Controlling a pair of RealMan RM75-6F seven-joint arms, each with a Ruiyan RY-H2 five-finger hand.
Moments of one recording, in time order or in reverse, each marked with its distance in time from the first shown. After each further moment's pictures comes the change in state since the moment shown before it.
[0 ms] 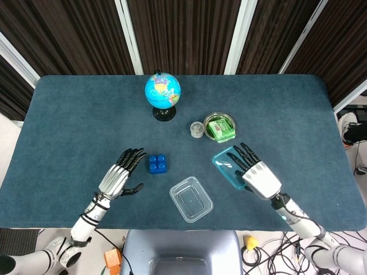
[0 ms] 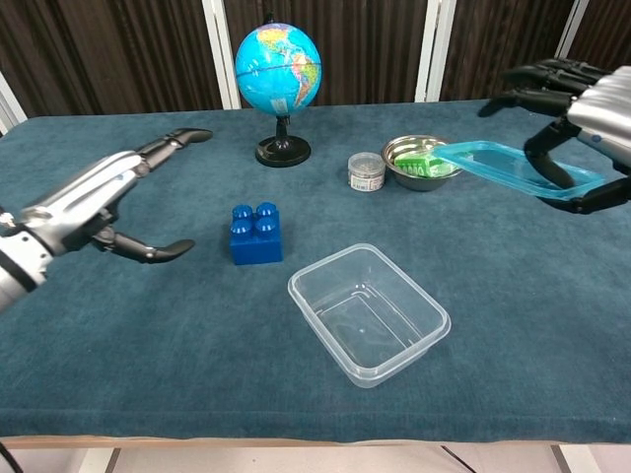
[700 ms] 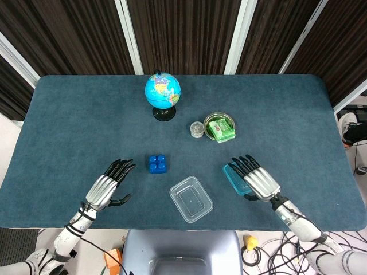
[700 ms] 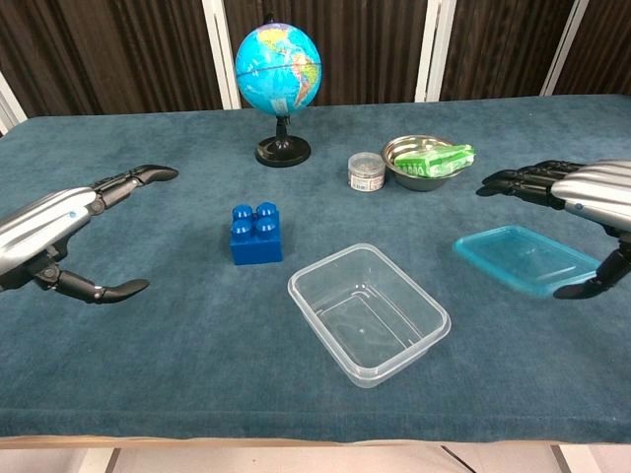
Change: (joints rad) left arm 0.073 0.105 0.082 -0.088 0.034 0.002 0.014; right arm 0.016 0.166 -0.038 -0.350 0.193 -0.396 -0.041
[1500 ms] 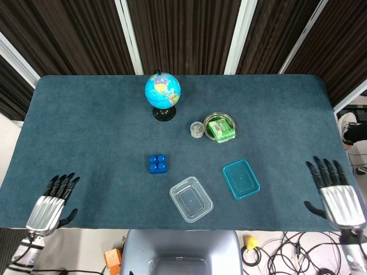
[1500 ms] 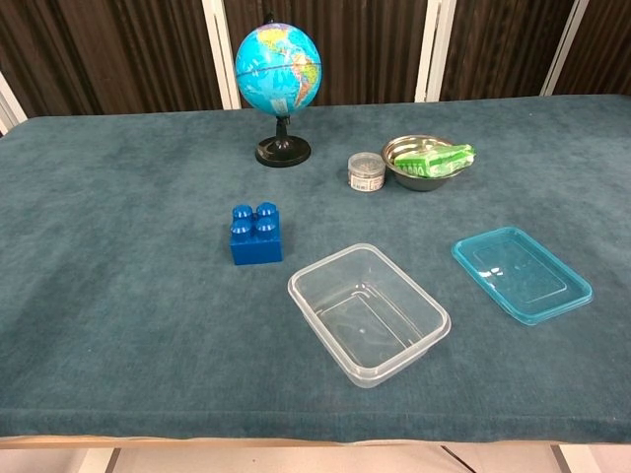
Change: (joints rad) left arm 0.275 0.403 0.096 -0.469 -0.130 0.147 0.478; right arm -0.422 0.293 -0.038 -0.285 0.079 0.582 -0.130
